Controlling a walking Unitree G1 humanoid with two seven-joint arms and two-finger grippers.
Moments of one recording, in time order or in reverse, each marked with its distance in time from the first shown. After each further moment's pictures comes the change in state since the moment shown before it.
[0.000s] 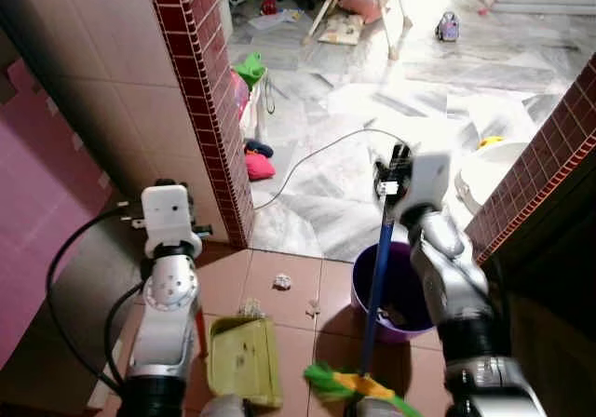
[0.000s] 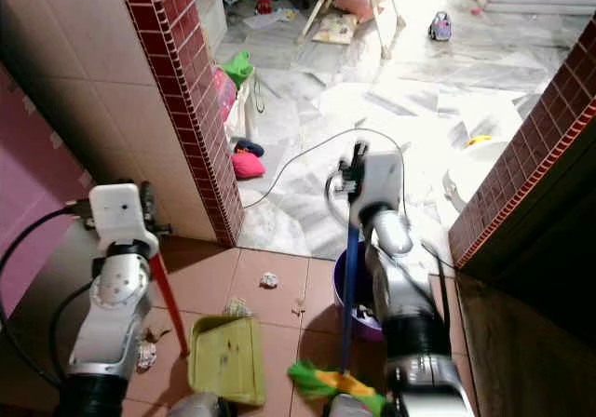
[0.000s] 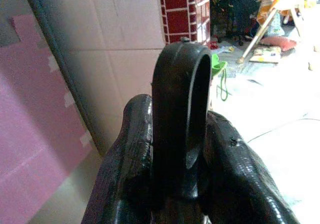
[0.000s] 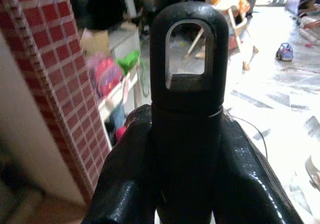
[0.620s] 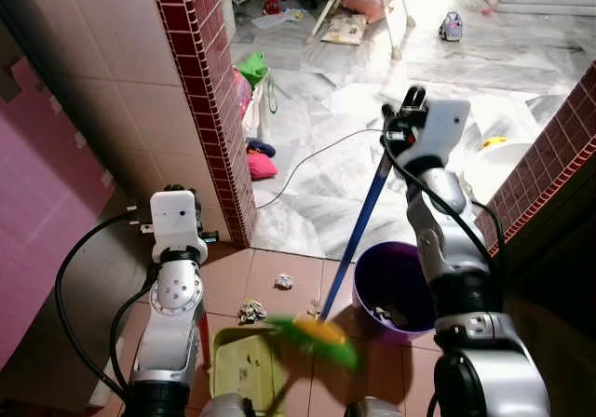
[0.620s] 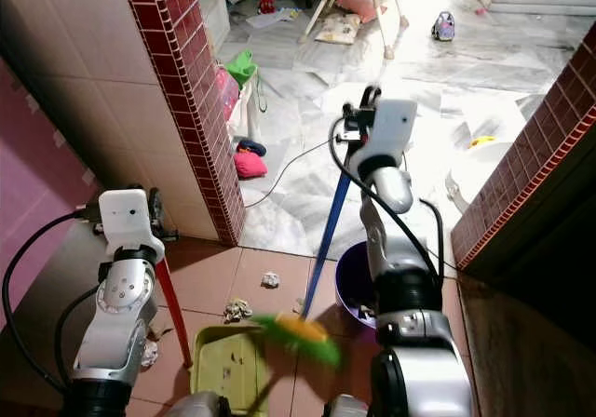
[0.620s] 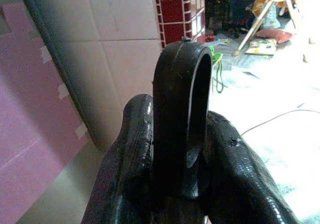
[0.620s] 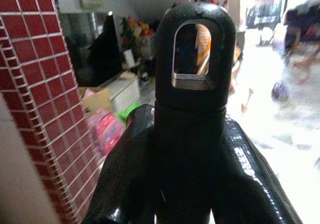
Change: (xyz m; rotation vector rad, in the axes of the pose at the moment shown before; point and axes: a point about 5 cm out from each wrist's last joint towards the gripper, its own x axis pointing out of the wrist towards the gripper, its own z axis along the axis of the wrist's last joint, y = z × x) left arm -0.005 -0.006 -0.006 -0.001 0.026 -0.031; right arm 0.027 0.005 0.048 -0.001 -0.193 -0.031
